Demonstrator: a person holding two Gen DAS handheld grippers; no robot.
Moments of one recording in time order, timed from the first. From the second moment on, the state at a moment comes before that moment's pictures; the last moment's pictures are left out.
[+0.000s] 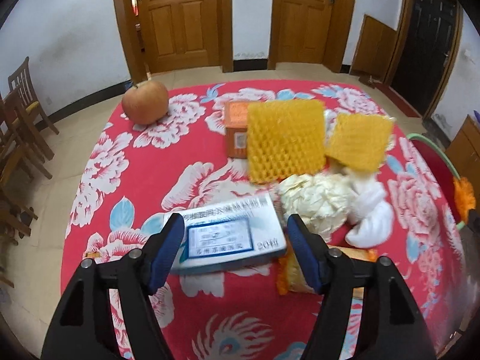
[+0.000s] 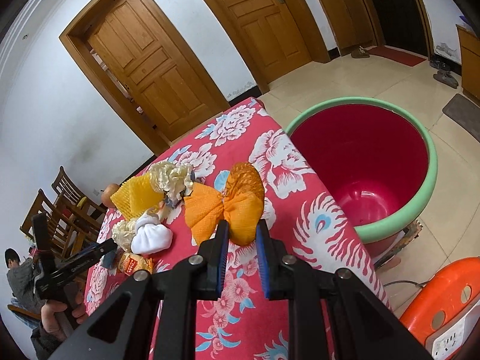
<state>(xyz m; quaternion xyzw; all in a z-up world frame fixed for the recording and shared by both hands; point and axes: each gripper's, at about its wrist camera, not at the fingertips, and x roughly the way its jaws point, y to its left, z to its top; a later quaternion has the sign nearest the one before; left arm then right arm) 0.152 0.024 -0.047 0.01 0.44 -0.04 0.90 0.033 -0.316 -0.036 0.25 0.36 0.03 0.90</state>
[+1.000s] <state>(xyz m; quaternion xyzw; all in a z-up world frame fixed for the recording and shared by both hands) 0.151 0.050 -0.060 -0.02 0.47 0.00 0.89 0.038 -0.313 -0.045 0.25 0.37 0.03 0.89</state>
